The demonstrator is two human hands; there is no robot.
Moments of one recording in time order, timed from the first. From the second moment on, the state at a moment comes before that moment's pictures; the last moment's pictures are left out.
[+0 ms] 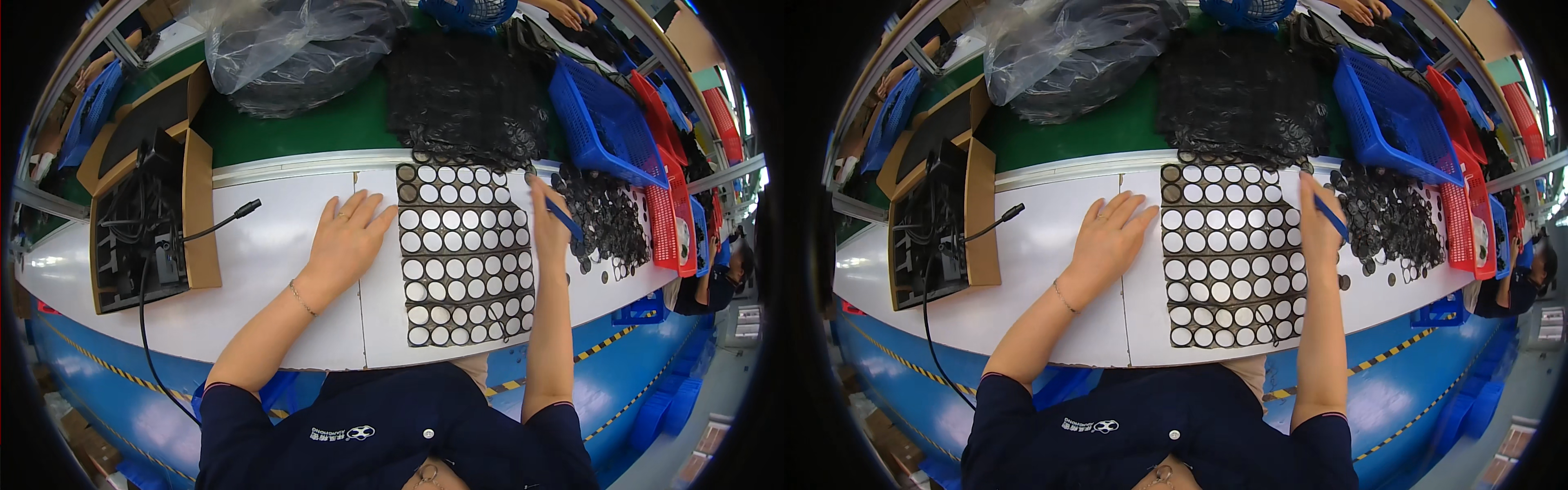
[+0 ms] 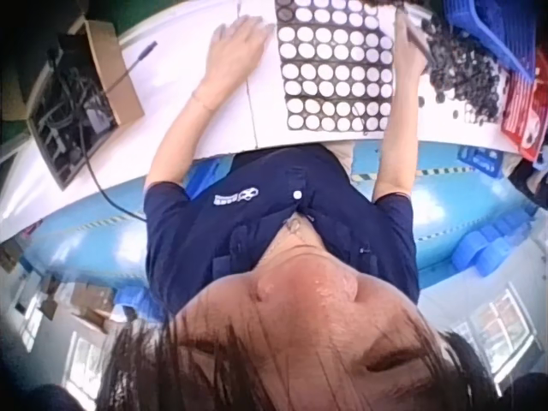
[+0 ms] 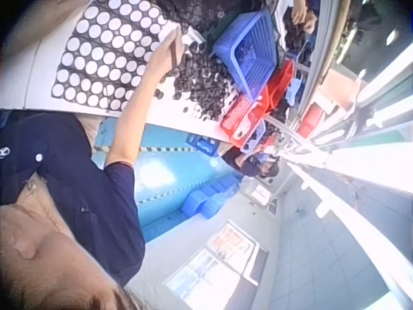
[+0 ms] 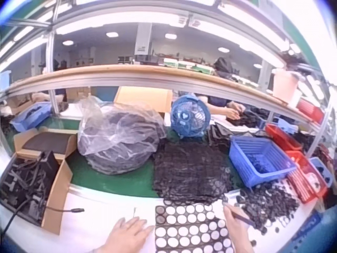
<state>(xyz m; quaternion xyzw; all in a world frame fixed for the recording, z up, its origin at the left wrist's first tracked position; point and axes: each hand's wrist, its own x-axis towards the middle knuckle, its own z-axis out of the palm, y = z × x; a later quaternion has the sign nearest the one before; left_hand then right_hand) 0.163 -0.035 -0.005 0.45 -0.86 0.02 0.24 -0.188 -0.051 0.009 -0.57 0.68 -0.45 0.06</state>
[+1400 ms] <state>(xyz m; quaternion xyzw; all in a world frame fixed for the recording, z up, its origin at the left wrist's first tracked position) 0.164 -0.053 -0.013 0.43 -0.87 0.06 0.23 -0.046 -0.073 -0.003 -0.57 0.55 -0.43 0.43</state>
